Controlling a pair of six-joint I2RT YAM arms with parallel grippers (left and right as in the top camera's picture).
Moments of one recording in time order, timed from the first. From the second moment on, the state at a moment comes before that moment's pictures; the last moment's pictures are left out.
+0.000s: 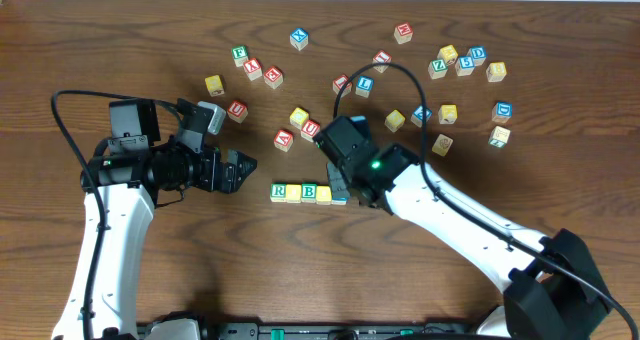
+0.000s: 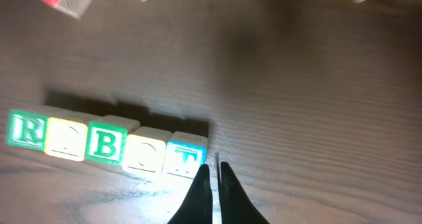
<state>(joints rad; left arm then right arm) 0.13 1.31 0.96 -0.78 0.64 0.30 0.76 1.68 1.19 -0.74 0.18 0.55</state>
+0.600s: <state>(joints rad) 0.13 1.31 0.96 -0.78 0.64 0.30 0.86 1.68 1.04 -0.63 0.15 0.53</state>
